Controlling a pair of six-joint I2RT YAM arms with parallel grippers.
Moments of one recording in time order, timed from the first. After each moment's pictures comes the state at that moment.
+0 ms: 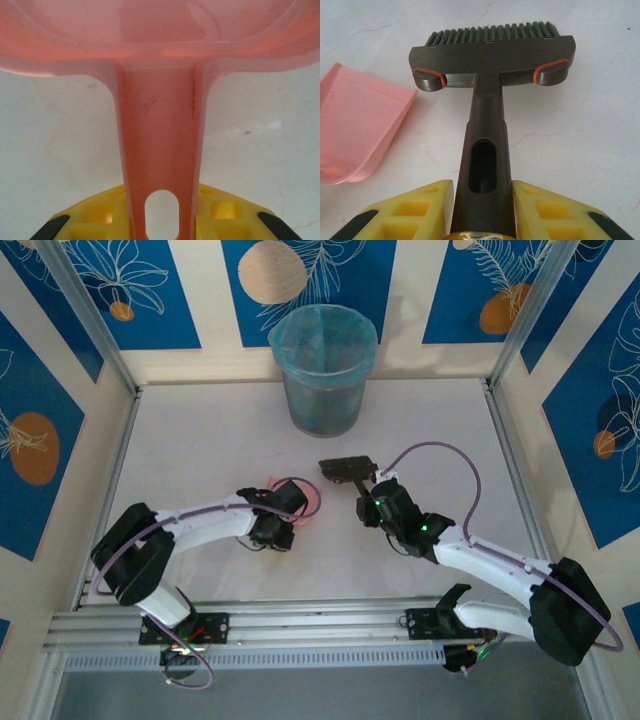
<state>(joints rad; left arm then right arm) -0.83 1.58 0.93 -0.75 -0.05 -0.60 0.73 1.11 0.56 -0.19 0.26 0.53</state>
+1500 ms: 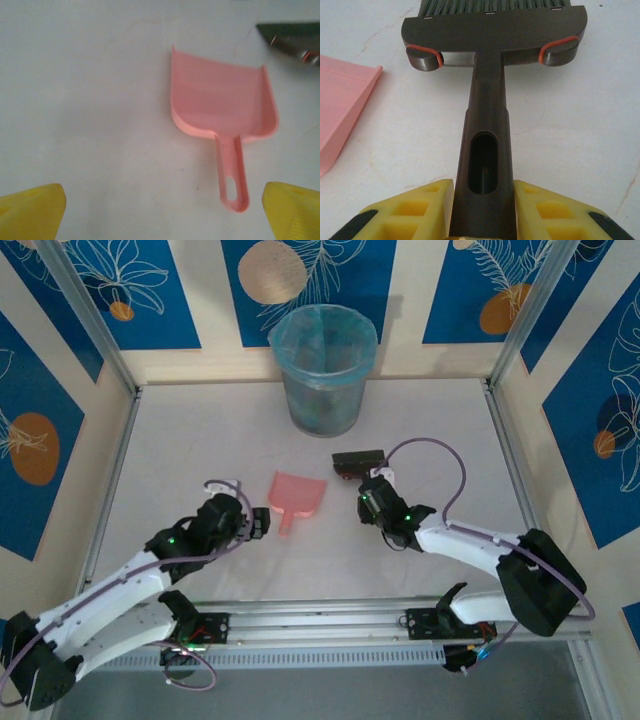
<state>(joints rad) -0.75 0.80 0.59 -0.54 -0.36 -0.58 0.71 1.31 0.61 -0.17 0.35 0.54</state>
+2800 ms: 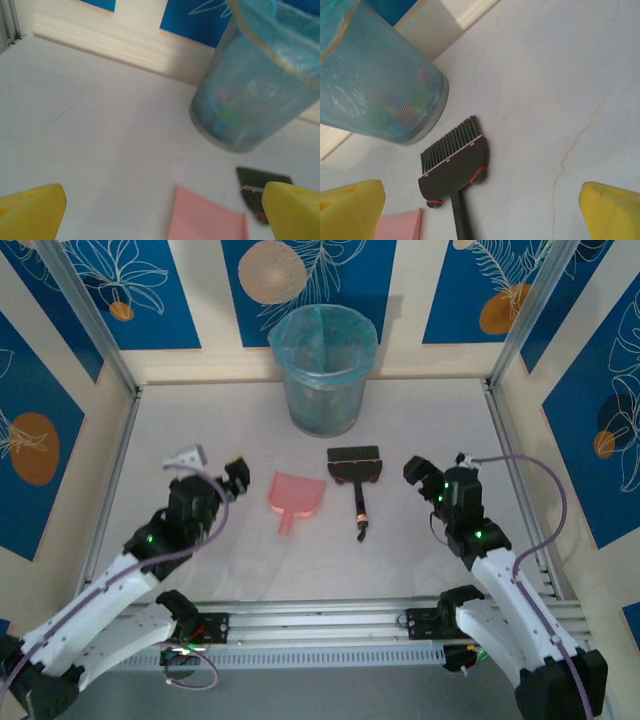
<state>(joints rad) -0.63 0.80 0.76 -0.32 -0.58 -0.59 0.20 0.80 0.58 -0.28 0.13 0.77</state>
